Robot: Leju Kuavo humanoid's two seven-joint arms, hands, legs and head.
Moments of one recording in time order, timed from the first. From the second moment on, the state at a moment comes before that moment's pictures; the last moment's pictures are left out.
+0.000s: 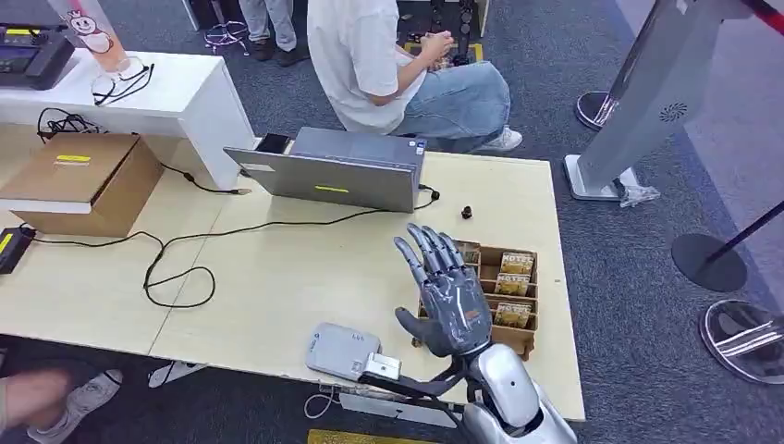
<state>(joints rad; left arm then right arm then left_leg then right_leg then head) 0.02 -0.04 0.84 -0.28 -0.95 -0.42 -0.10 -0.21 0.01 0.57 -1.39 1.23 -0.41 -0.10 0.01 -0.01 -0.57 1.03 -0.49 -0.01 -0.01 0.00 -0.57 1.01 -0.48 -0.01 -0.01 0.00</state>
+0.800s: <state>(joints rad) 0.05 -0.11 0.98 -0.42 -1.04 -0.50 -0.06 -0.22 -0.01 0.57 -1.45 1.38 -0.18 0.05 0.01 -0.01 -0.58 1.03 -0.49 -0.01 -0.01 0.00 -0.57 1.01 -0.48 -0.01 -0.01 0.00</state>
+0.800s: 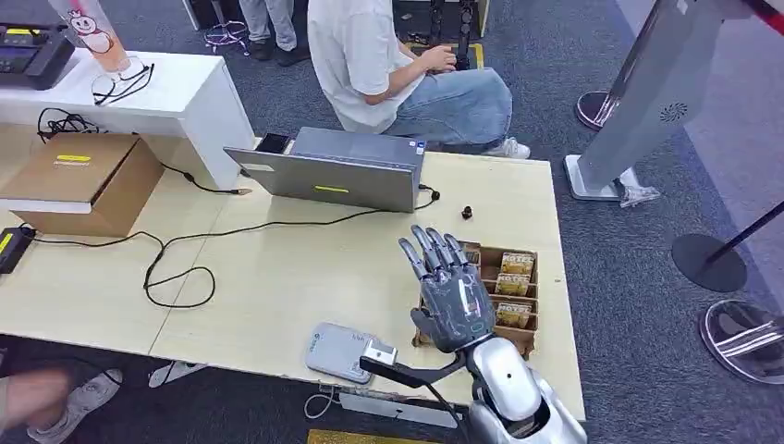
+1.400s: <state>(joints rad) 0.06 -0.17 1.07 -0.54 -1.09 -0.56 -0.05 -0.24 -0.03 0.56 -1.45 1.40 -0.11 0.10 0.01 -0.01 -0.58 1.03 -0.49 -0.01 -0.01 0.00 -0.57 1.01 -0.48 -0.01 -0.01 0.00</state>
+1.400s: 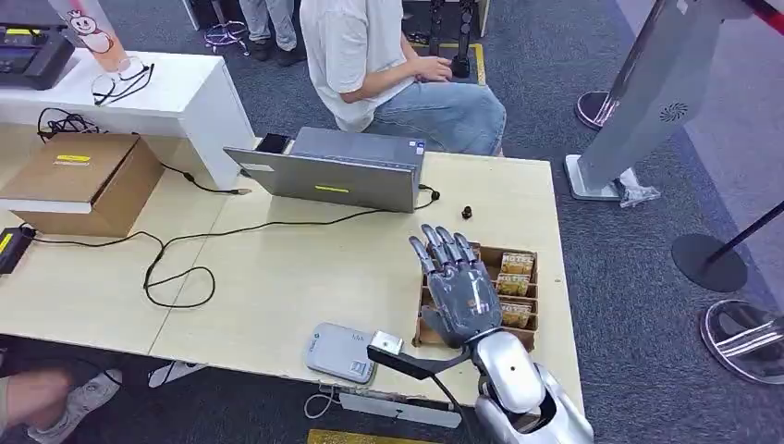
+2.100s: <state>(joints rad) 0.05 -0.19 1.13 -0.56 -1.20 -0.57 -0.06 -0.24 -0.03 0.52 -1.44 1.42 -0.02 0.17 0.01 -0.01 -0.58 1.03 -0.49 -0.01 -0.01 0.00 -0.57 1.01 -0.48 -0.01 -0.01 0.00</state>
